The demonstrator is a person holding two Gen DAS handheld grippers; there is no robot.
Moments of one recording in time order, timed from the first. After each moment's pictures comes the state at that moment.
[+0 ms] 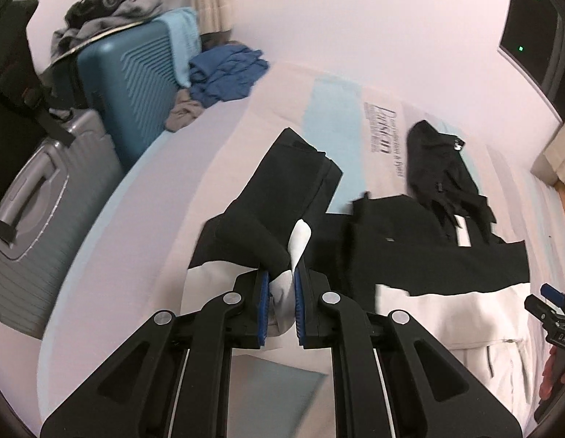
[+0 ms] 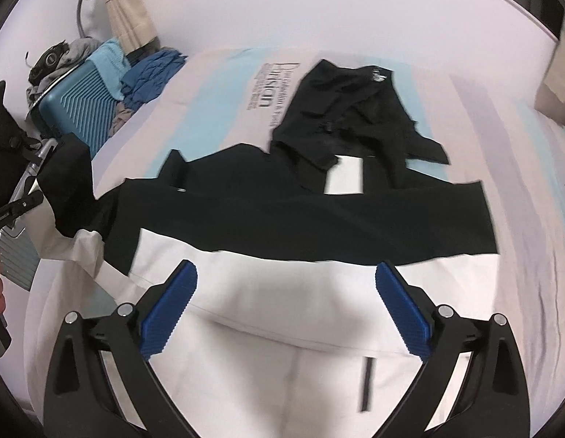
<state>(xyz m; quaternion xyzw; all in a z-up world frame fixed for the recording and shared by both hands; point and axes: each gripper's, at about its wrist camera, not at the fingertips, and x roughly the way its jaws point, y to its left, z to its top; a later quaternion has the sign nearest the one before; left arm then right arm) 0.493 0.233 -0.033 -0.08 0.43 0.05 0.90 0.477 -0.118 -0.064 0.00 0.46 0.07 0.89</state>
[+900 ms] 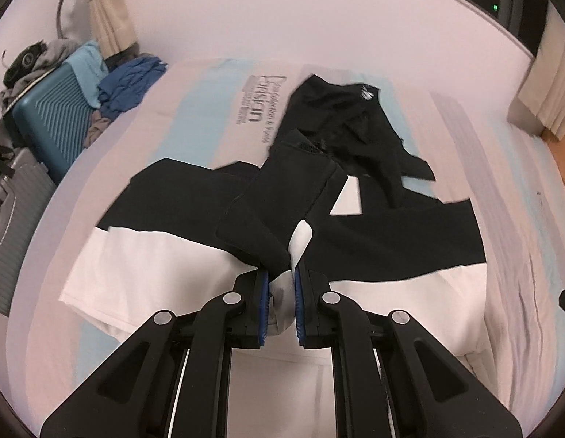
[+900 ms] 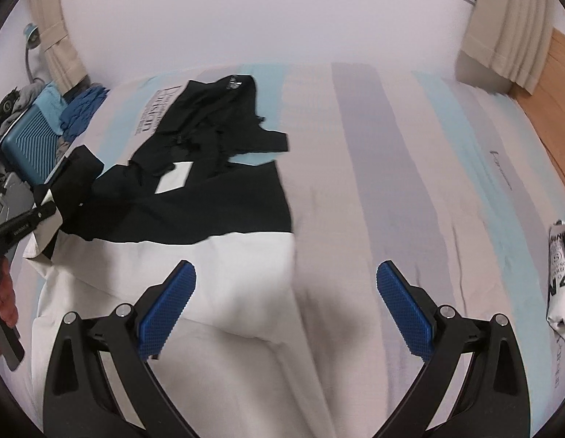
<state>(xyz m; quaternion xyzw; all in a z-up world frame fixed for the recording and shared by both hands) 0.517 -0.061 -0.051 -0.02 0.45 0.02 0.89 0.435 -0.373 -0.049 0.03 0.45 -0.01 0.89</state>
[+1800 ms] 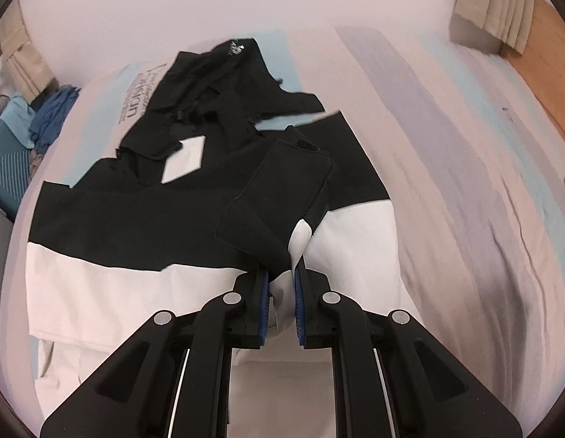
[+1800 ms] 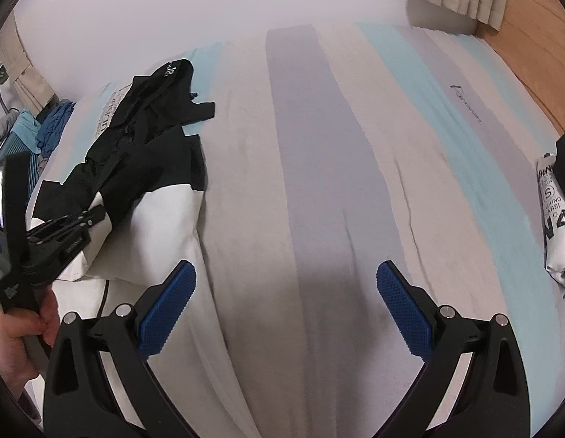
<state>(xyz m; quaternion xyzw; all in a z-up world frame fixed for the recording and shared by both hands) 0.511 -0.270 -0.114 0.08 0.48 -0.05 0.87 0.389 -0.491 -0.093 0.09 0.49 -0.04 0.87</state>
